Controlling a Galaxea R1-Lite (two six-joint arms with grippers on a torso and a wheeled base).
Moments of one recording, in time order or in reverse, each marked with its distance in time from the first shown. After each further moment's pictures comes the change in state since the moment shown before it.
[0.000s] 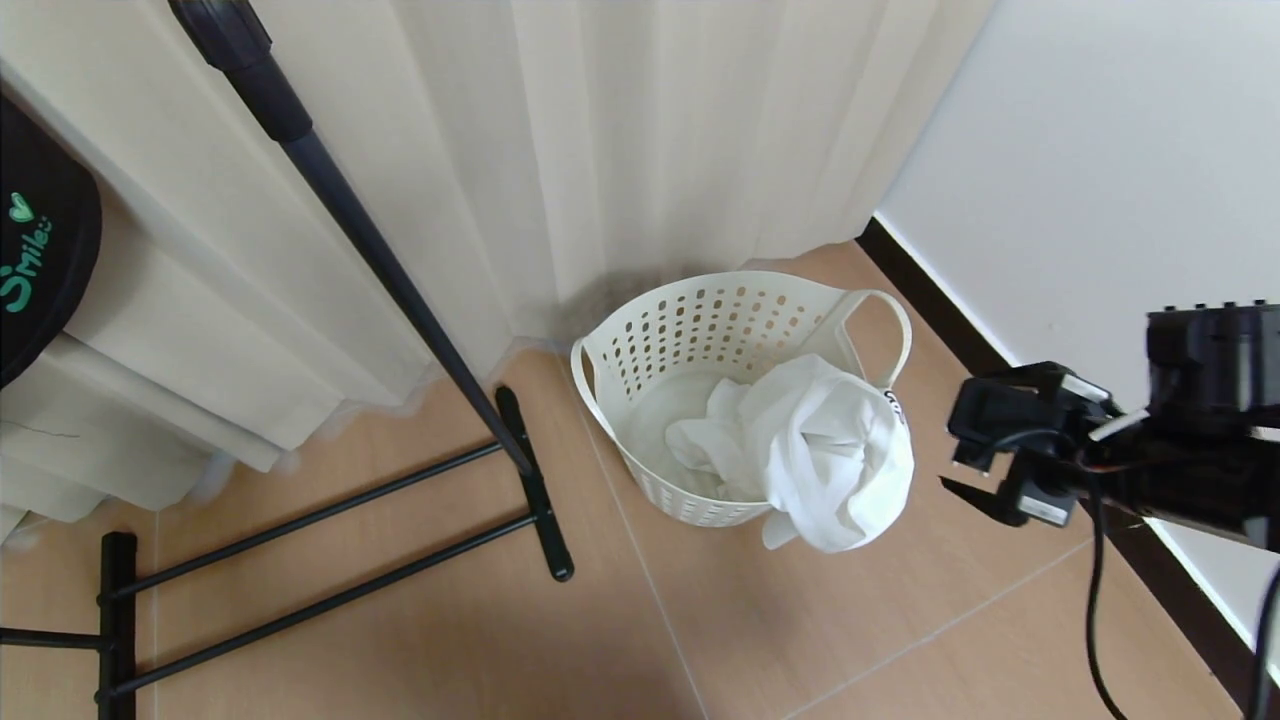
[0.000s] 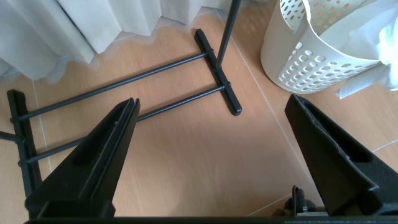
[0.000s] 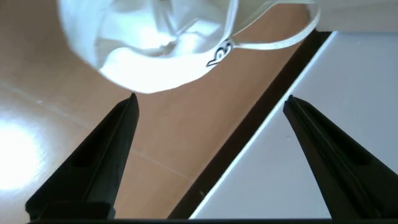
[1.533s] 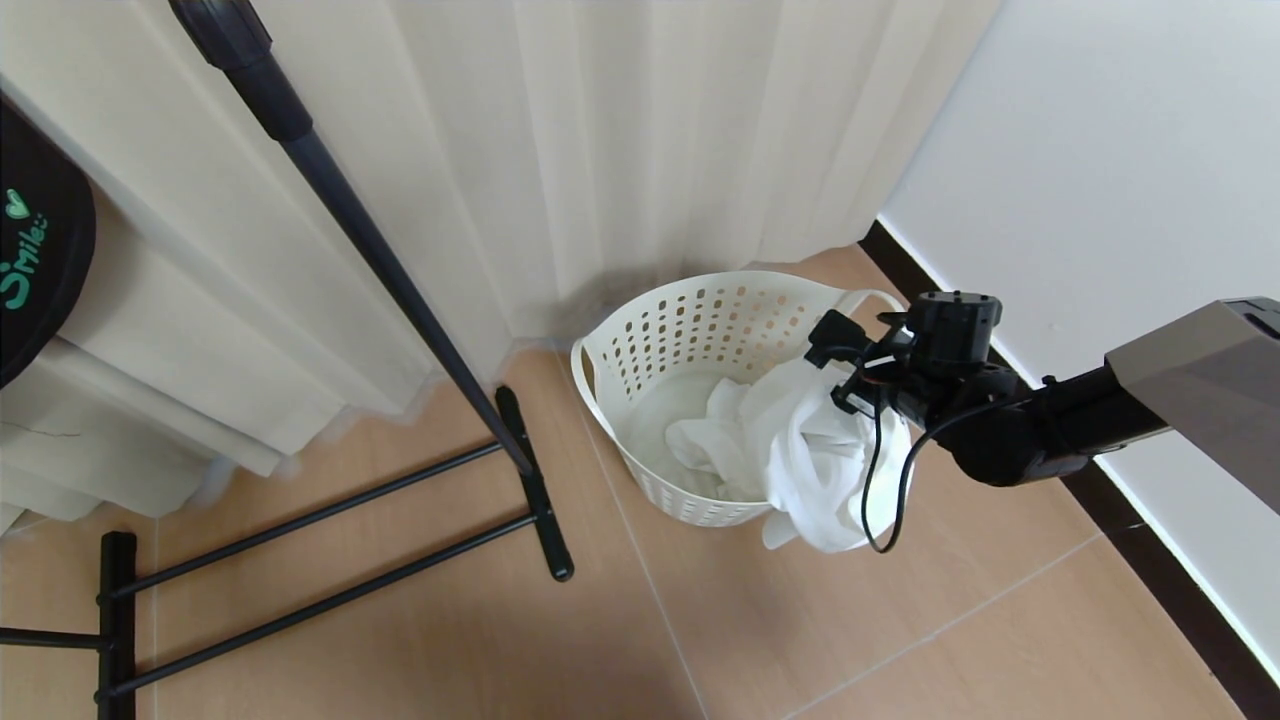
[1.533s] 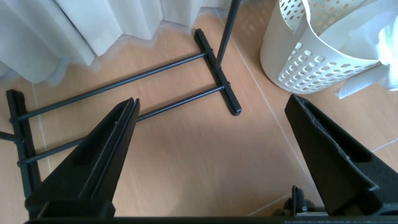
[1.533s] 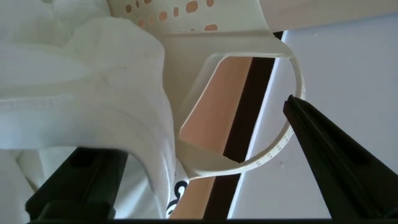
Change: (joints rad) left arm 0.000 0.000 0.000 0.000 0.000 -0.001; right arm 0.026 0.624 -0.516 -0.373 -0.167 0.158
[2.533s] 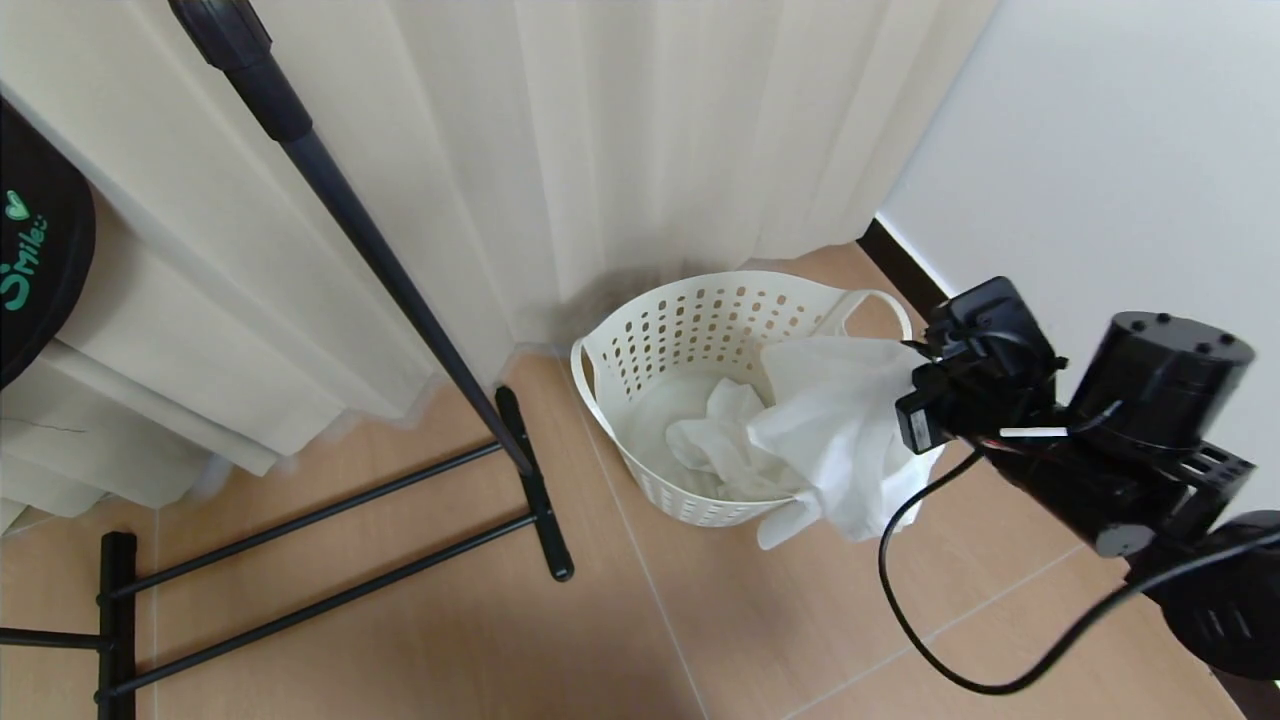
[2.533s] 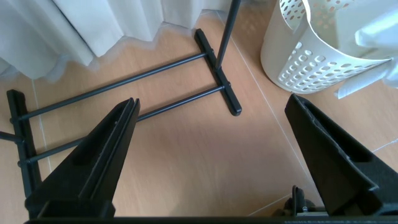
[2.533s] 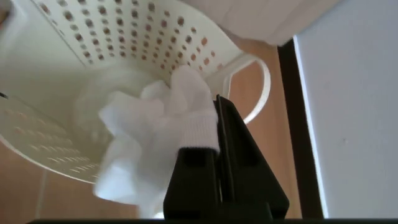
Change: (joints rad) left arm 0.000 0.000 0.000 0.000 0.000 0.001; right arm 0.180 -0.499 0.650 -0.351 0.004 0.509
